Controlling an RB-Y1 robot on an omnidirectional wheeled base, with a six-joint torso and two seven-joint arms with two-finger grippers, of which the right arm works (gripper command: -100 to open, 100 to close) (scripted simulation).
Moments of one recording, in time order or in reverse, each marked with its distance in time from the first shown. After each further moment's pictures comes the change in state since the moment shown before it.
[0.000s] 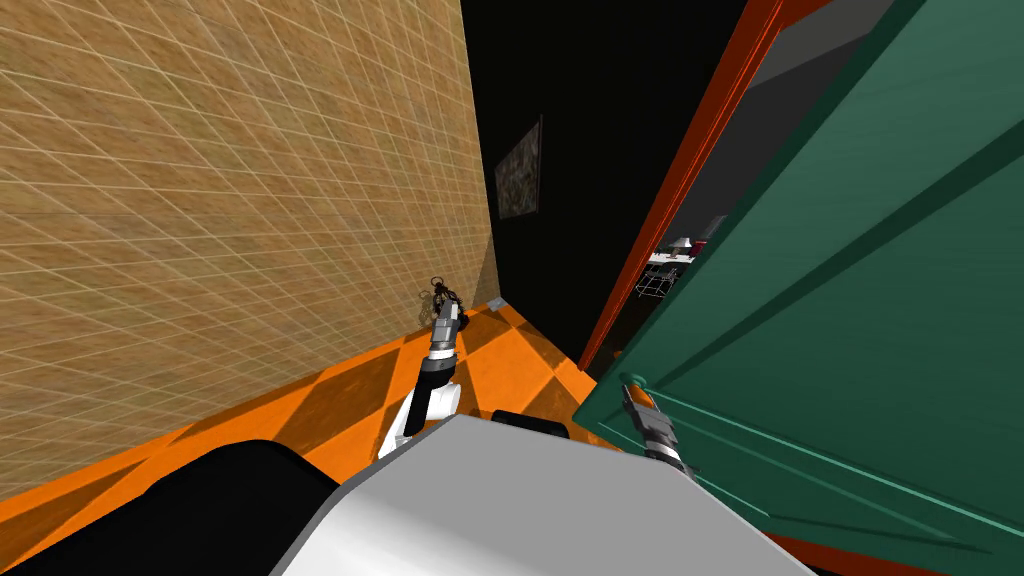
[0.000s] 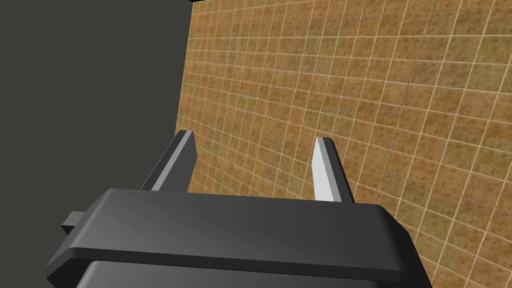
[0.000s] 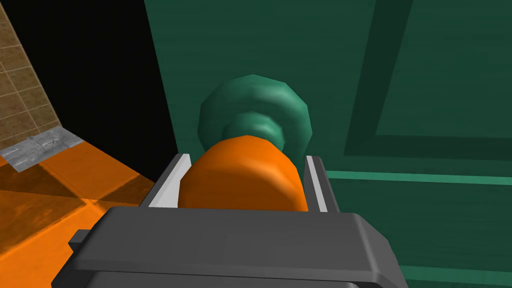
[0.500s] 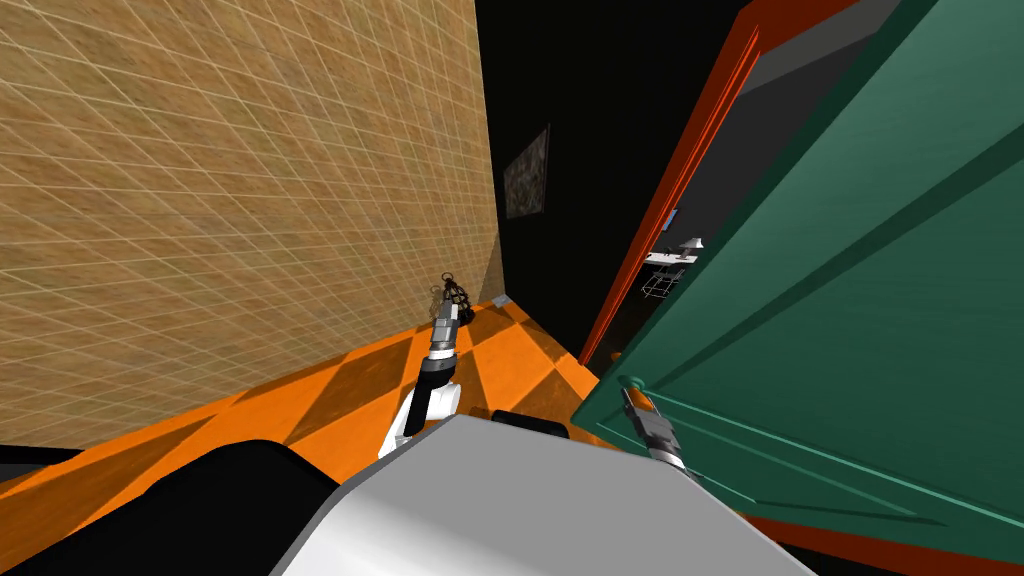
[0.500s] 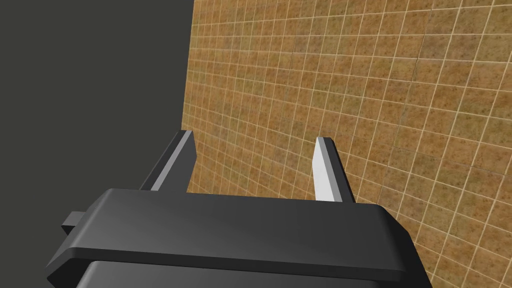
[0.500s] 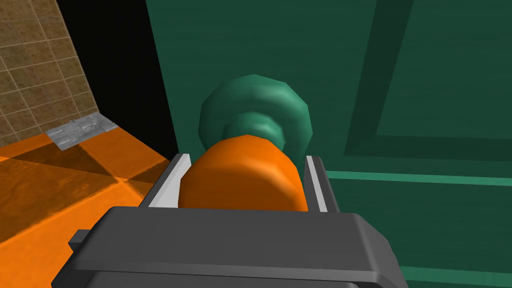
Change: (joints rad) arm 0.017 -0.029 0.042 0.017 0.025 -0.046 -0.046
